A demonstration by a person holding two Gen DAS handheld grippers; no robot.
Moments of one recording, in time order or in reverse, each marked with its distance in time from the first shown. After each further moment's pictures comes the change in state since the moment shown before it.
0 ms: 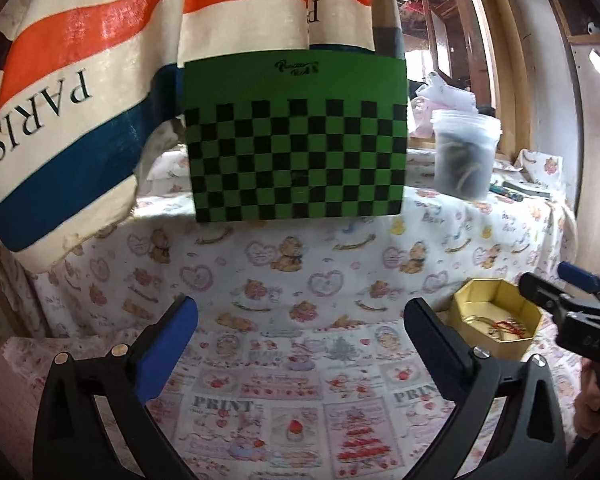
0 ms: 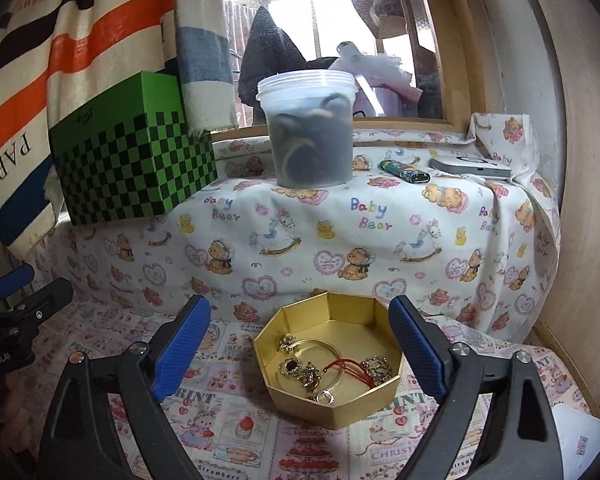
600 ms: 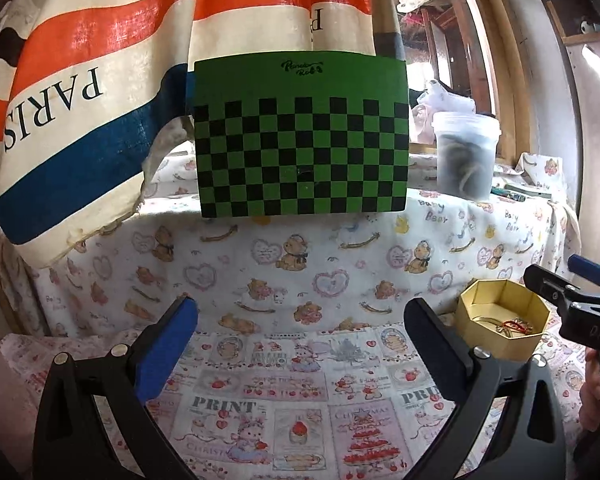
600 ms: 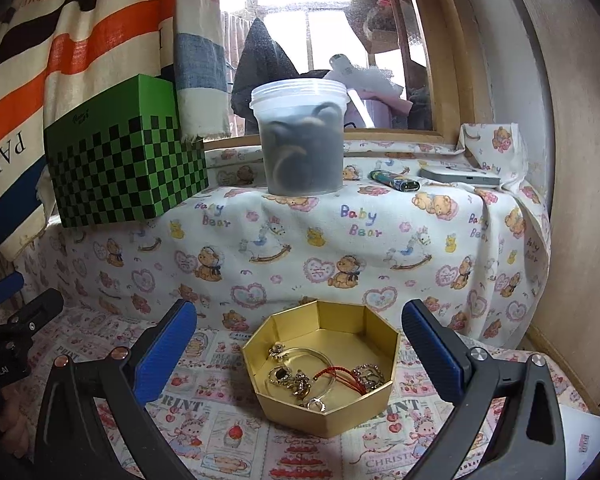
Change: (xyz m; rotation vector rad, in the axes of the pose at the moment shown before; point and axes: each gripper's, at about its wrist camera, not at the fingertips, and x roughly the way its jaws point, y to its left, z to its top) left arm -0.003 0.002 -0.013 -0.008 -0.050 0.004; right arm -0.001 0.003 -0.005 -0.024 -0.054 -0.063
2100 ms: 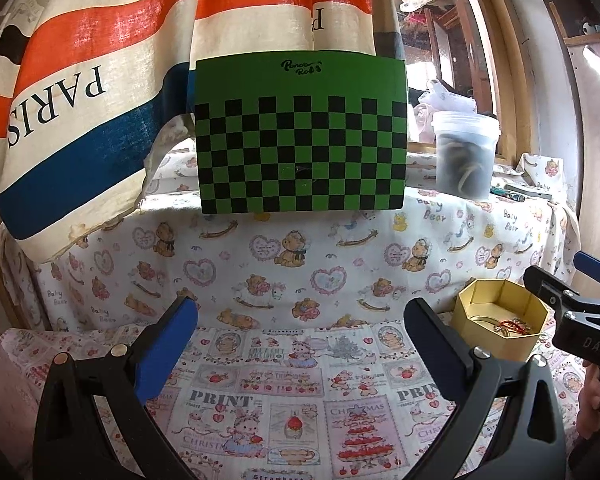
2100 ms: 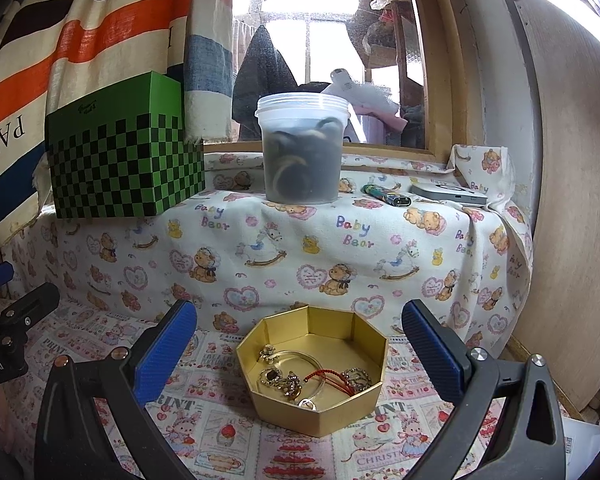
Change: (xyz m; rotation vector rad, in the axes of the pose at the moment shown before) left arm -0.004 -0.003 0.000 -0.012 0.005 0.009; right arm -0.009 0.008 -0.001 -0.038 -0.027 -0.040
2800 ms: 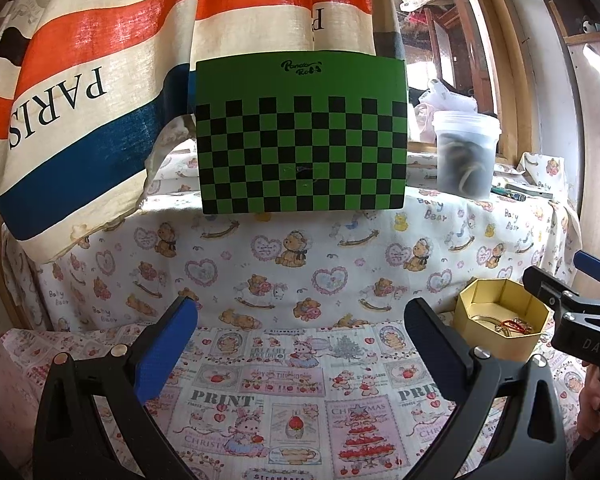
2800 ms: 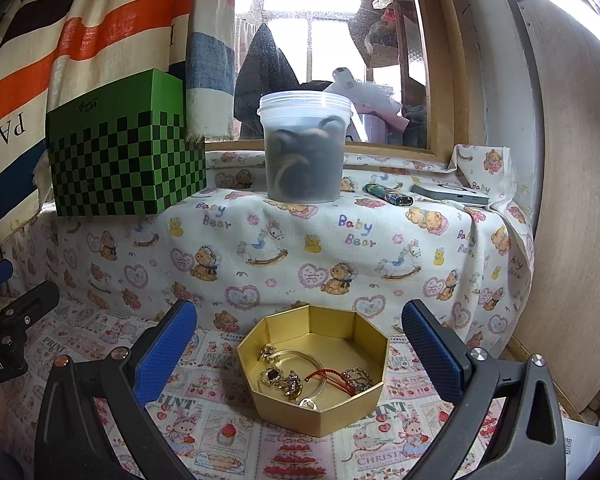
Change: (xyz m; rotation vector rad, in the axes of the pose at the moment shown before) left arm 0.001 0.001 0.000 0.000 0.000 0.002; right arm 0.000 0.001 0.000 -0.007 0.002 0.002
